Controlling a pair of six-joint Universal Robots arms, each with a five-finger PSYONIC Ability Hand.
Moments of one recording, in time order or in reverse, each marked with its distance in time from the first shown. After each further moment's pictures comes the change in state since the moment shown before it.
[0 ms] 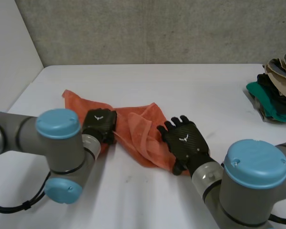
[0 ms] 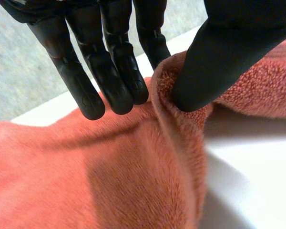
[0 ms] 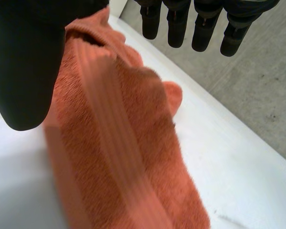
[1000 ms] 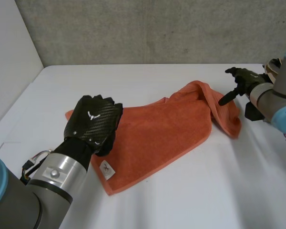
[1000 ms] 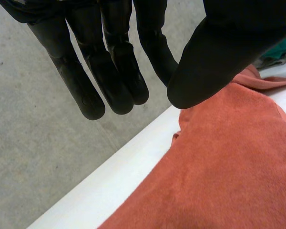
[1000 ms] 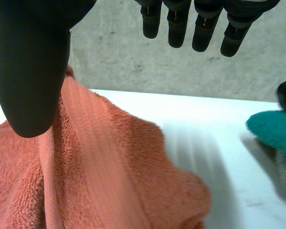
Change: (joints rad) left arm -0.124 0.563 -0.382 0.067 0.050 0.153; right arm -0.489 0.426 -0.957 0.575 -0.108 0.530; left_hand 0.031 0.004 0.006 0.001 0.037; right_hand -0.010 -0.001 0.000 0.001 0.000
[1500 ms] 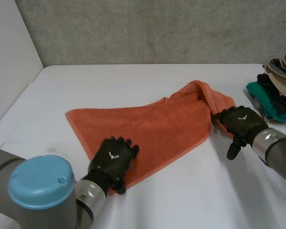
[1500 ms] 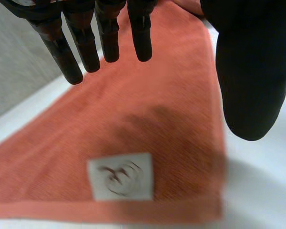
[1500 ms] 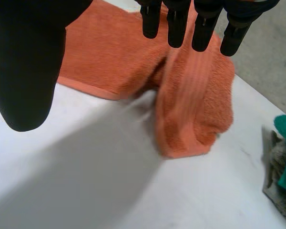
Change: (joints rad) left arm -0.058 -0.295 0.022 -0.085 -0.012 -0.046; right arm 0.011 -0.473 0.858 -0.223 -0.131 -0.662; left_hand -0.787 -0.870 -0.863 -0.876 -0.870; right_hand 0.000 0.000 0.000 -0.001 0.000
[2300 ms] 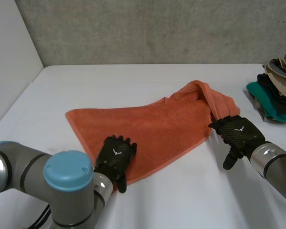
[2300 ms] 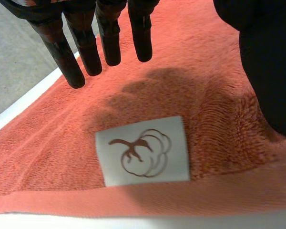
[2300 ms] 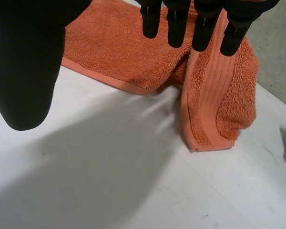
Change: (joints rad) left arm 0.027 -0.212 0.116 0.105 -0.043 0.093; right arm -0.013 -0.027 0.152 -0.130 -0.047 0.006; left_hand 0.003 0.046 0.044 0.053 0.017; right_hand 0.000 0.000 0.000 0.000 0.000
